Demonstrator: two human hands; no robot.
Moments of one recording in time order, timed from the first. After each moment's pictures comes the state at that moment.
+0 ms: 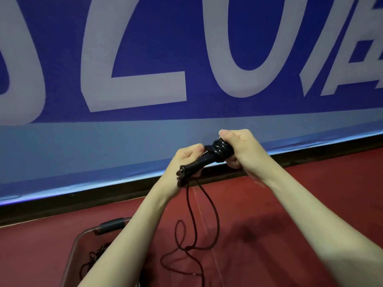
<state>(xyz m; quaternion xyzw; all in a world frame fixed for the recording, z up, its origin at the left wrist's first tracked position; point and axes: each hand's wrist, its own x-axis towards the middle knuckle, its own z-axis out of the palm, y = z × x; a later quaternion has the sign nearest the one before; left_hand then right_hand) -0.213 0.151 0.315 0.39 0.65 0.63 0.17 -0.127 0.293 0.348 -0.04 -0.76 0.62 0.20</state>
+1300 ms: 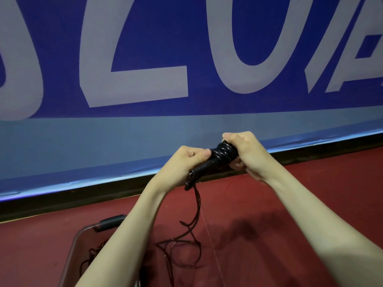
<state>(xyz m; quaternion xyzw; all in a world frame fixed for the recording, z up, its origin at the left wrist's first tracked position) -0.216 0.140 0.320 0.44 0.67 0.56 0.21 -0.136 0.300 0.332 -0.06 -0.73 0.66 0.16</state>
